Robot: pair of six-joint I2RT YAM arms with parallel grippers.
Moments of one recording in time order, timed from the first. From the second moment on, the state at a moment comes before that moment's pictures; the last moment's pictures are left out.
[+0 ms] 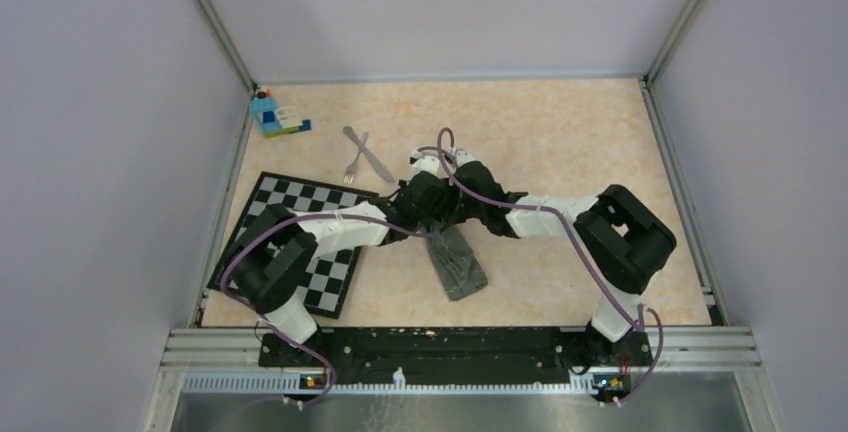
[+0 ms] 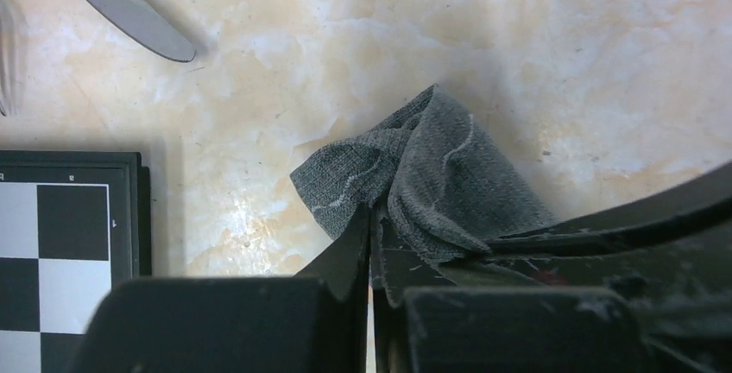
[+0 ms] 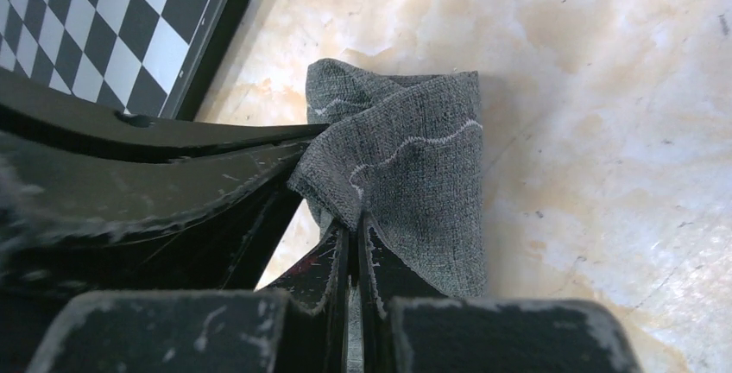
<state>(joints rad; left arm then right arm) -0.80 1.68 0.92 -0.08 -0.48 -0.39 0.77 1.76 0.91 0.24 -0.11 0.58</state>
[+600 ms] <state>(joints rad) -0.72 1.46 0.63 0.27 -0.26 -0.42 0.83 1.83 1.14 -0.09 -0.08 0.48</state>
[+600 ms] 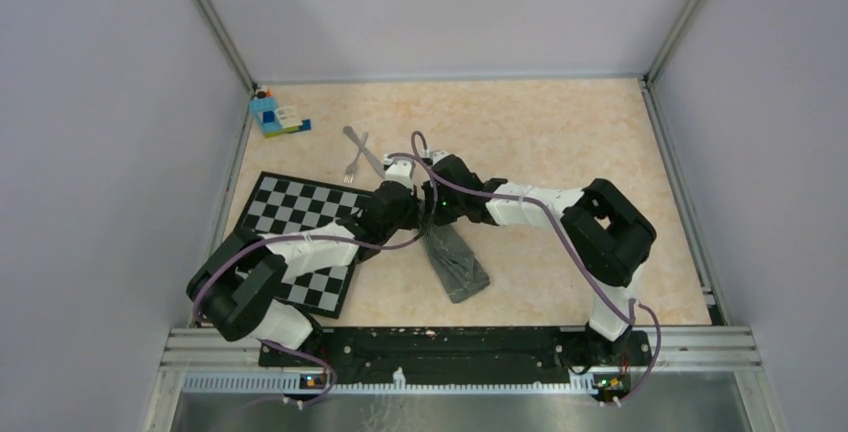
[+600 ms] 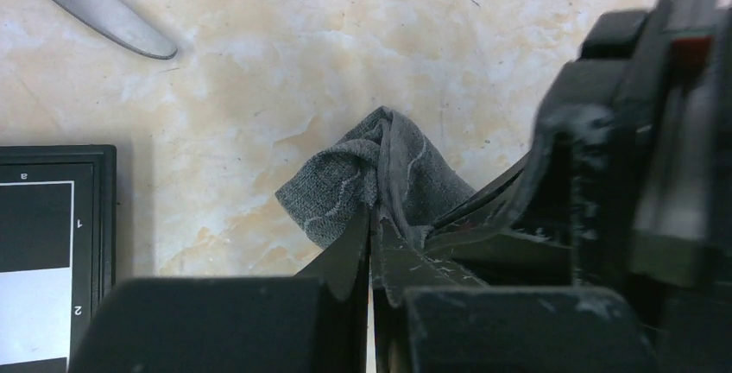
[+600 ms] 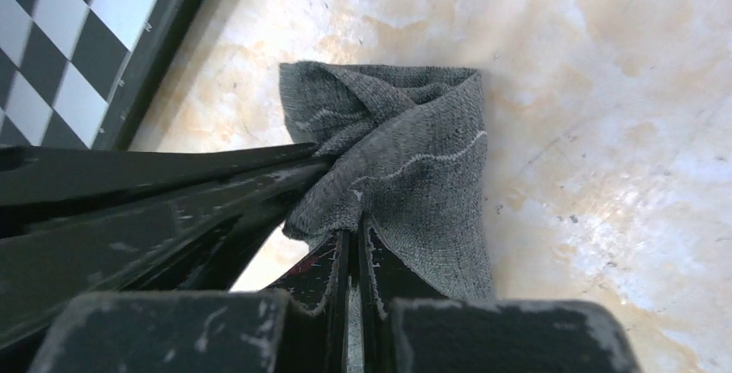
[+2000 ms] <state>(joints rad) -0.70 1.37 0.50 0.41 -0.22 -0.49 0.79 1.89 1.13 0.02 -0.19 0.79</state>
